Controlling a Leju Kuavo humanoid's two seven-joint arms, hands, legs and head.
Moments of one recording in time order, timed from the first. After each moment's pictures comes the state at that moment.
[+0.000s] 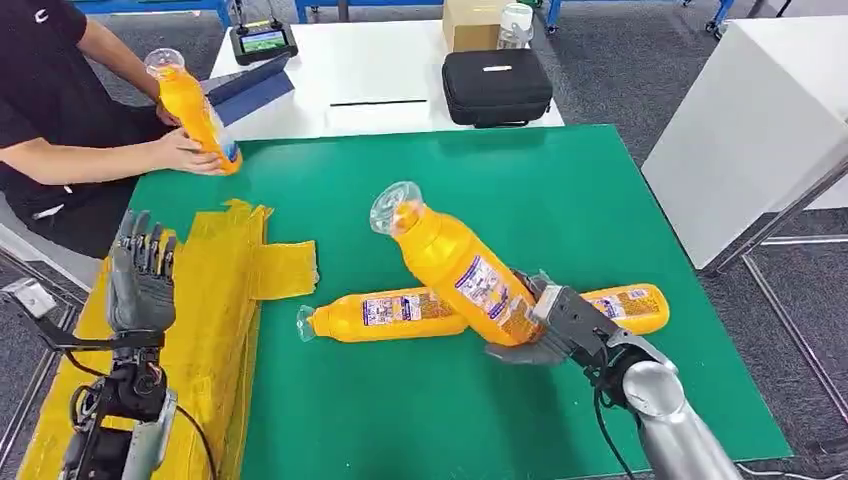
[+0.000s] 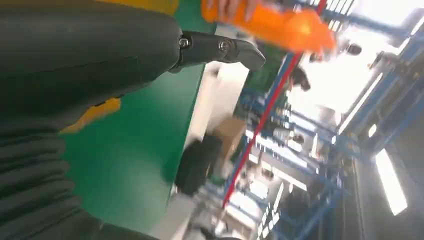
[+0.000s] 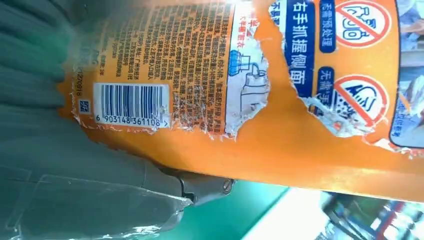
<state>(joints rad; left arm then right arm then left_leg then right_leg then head) -0.14 0.04 0.14 -1.36 0.60 -0.22 -0.30 -0.23 -0.26 0.37 -1.46 0.05 0.25 -0.13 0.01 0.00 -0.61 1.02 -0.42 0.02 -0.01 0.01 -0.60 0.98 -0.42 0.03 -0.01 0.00</state>
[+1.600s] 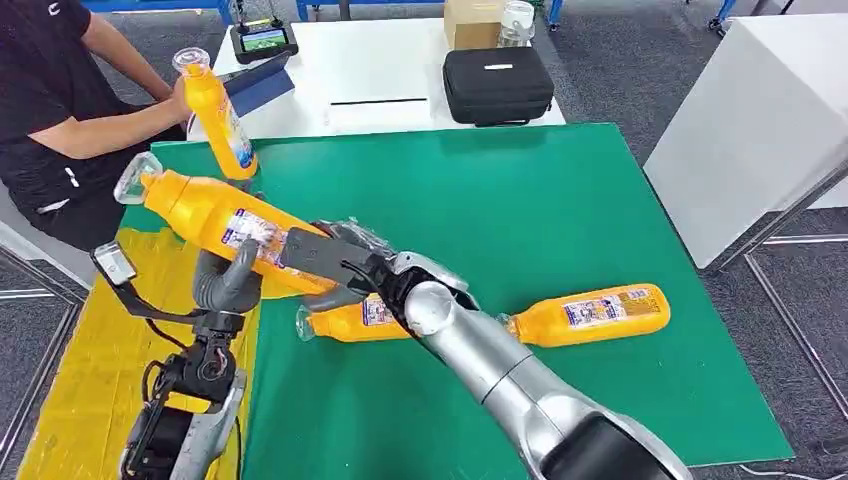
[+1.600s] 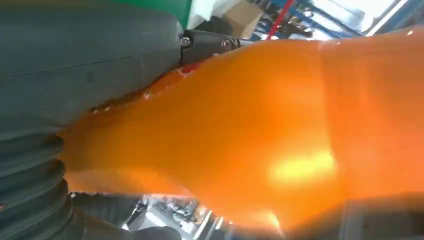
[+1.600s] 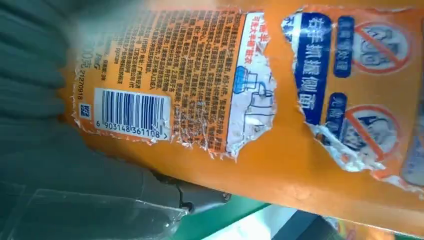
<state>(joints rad) -0.20 -0.05 -0.14 -1.44 0.74 -0.23 -0.19 -0.75 0.33 0.72 -0.75 0.36 0.05 0.02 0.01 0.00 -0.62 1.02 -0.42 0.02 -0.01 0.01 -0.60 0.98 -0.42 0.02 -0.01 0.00</state>
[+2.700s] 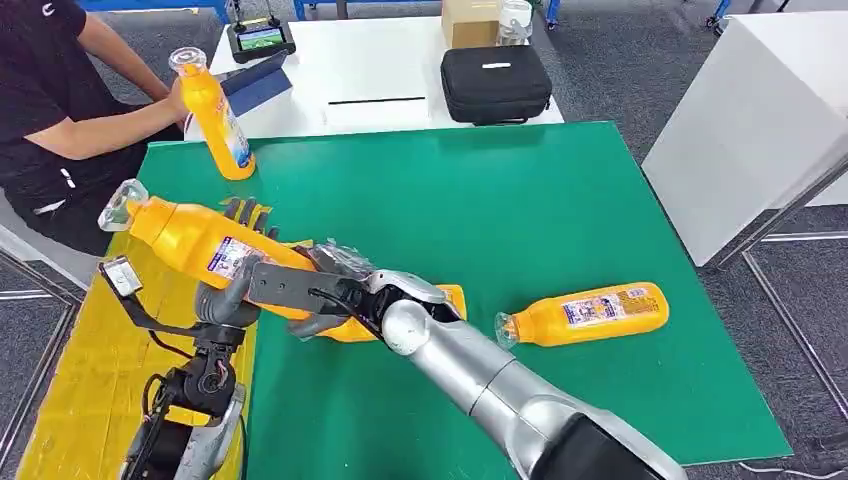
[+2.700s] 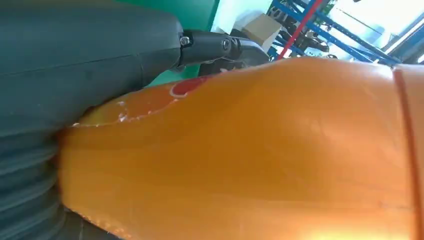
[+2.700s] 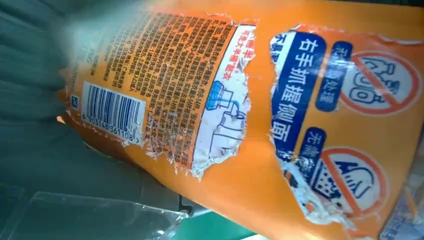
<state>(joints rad) -0.16 -0.05 -0.13 -1.43 0.73 -0.21 -0.18 -0.75 0.35 0.93 -0.71 0.31 0.05 0.08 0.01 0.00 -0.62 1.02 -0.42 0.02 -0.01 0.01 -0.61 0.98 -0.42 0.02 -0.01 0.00</state>
